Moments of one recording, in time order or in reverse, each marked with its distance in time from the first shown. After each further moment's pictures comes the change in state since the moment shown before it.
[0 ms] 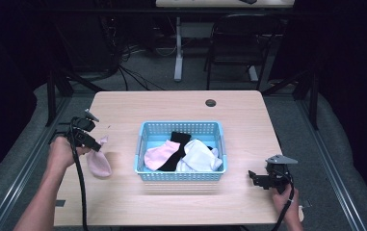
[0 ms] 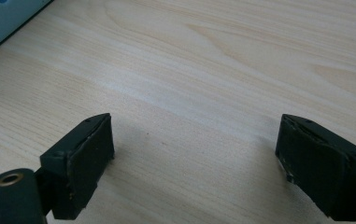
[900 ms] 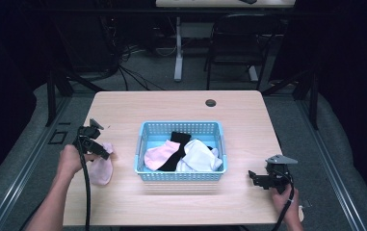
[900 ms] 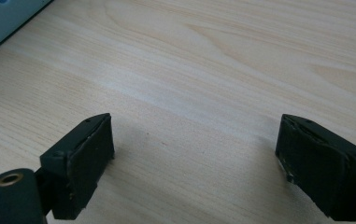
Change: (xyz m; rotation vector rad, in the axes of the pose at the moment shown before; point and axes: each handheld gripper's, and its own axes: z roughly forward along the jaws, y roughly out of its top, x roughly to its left) left arm 0.006 -0.006 0.045 0.025 -0.064 -0.068; right arm 0.000 0.000 0.000 0.000 0.000 0.000
